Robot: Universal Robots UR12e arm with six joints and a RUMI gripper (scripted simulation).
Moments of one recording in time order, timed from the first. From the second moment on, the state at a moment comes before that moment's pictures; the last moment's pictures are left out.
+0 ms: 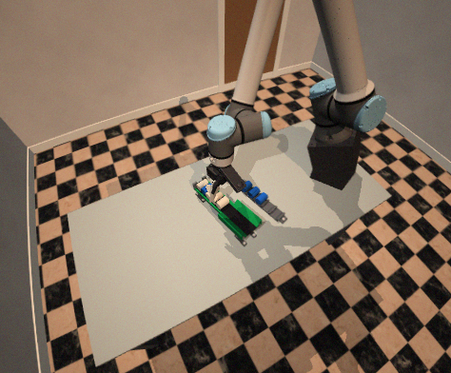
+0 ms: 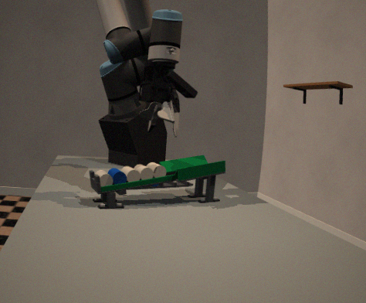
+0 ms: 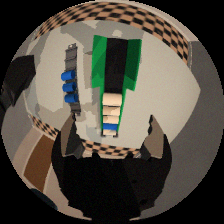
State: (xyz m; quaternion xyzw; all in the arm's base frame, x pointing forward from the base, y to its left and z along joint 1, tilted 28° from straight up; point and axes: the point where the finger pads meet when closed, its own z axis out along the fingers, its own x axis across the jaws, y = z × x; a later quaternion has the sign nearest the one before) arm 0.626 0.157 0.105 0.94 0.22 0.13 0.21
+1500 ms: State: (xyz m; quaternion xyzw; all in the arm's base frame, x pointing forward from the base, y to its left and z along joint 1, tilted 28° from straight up) arm 0.628 0.116 0.111 0.74 0.63 0.01 0.25
